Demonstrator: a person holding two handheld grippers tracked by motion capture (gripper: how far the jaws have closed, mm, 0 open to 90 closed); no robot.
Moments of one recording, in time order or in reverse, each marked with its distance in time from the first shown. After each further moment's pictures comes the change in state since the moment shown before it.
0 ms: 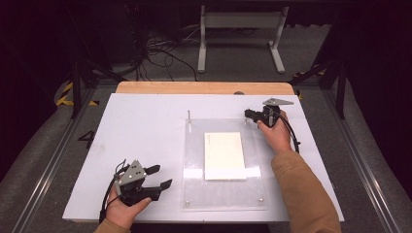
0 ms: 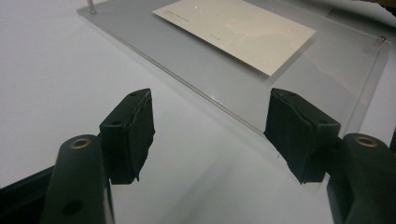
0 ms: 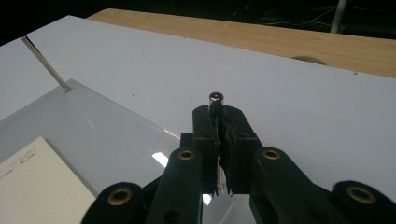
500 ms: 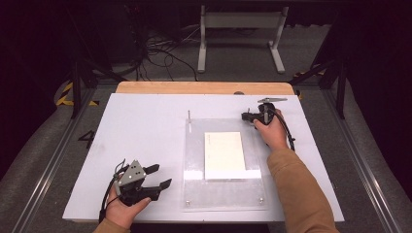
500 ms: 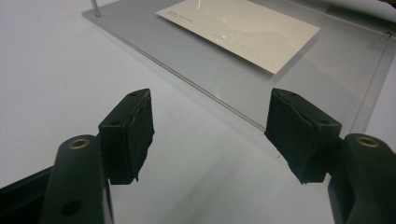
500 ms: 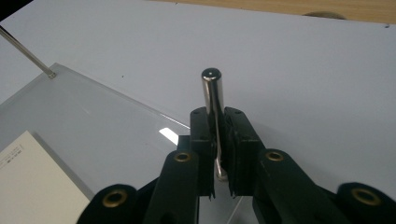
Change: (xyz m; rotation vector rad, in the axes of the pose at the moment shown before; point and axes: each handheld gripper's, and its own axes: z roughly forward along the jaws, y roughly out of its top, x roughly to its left) left arm 0.001 -0.001 -0.001 -0.002 0.013 0.022; right arm -0.004 0.003 0.018 0.141 0.010 0.081
